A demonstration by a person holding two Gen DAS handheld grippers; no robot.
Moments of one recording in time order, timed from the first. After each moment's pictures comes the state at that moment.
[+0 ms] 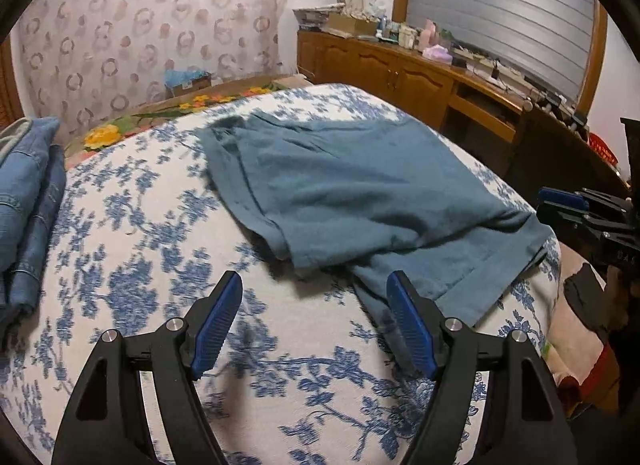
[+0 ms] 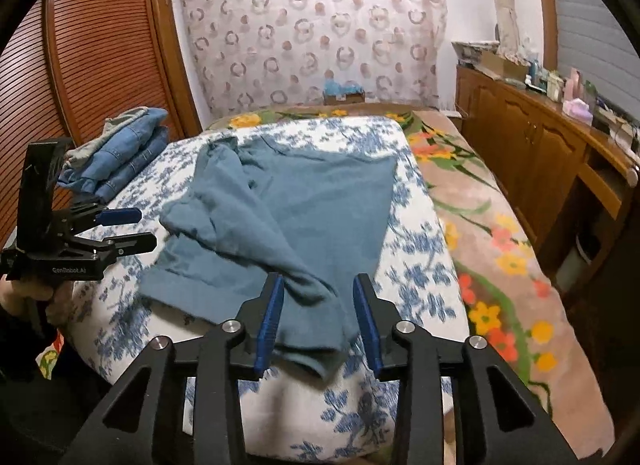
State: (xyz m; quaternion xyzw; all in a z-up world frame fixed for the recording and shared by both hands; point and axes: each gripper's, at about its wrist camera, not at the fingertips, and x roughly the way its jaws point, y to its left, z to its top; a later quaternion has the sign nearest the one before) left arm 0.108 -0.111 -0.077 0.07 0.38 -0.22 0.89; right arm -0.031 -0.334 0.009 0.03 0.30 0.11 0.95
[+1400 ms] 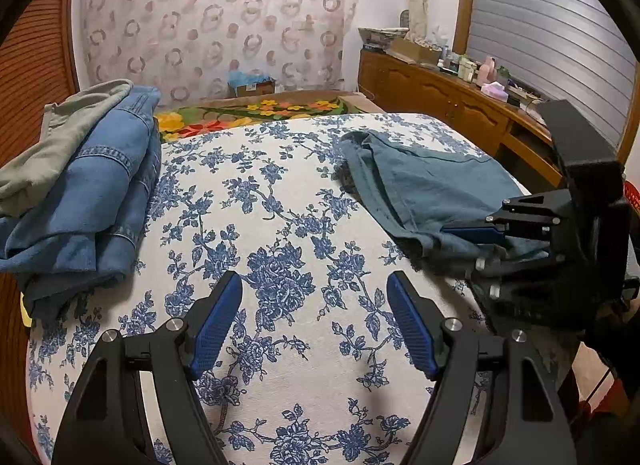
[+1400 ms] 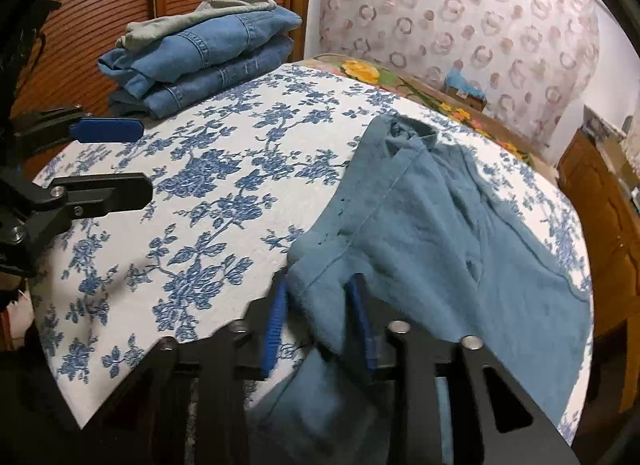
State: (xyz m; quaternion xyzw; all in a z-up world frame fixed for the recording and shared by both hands) left arm 0.116 -0.016 -0.073 0.02 0.37 -0.14 0.92; right arm 0.112 -0.170 -0.025 -0.18 0.35 0.24 0.89
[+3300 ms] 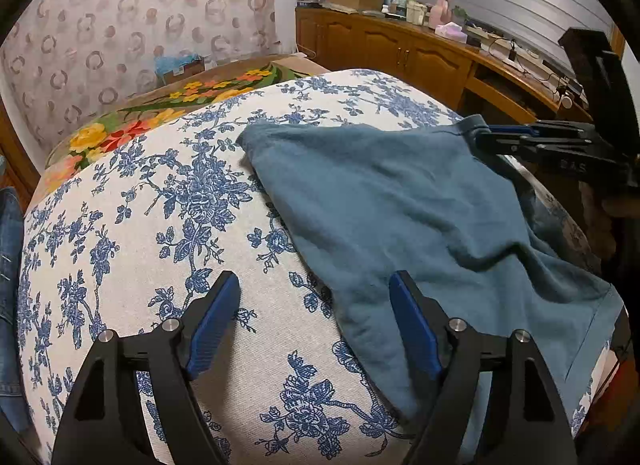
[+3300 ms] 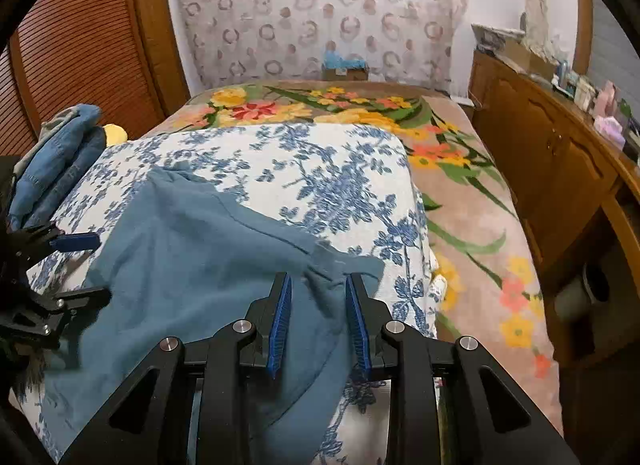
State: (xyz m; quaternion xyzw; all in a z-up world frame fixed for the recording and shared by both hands) left arm 0.226 -0.146 -0.104 0.09 0.42 -0.22 0.87; right arm 0.165 -0.320 -0.007 -0.01 0.36 0.11 0.93
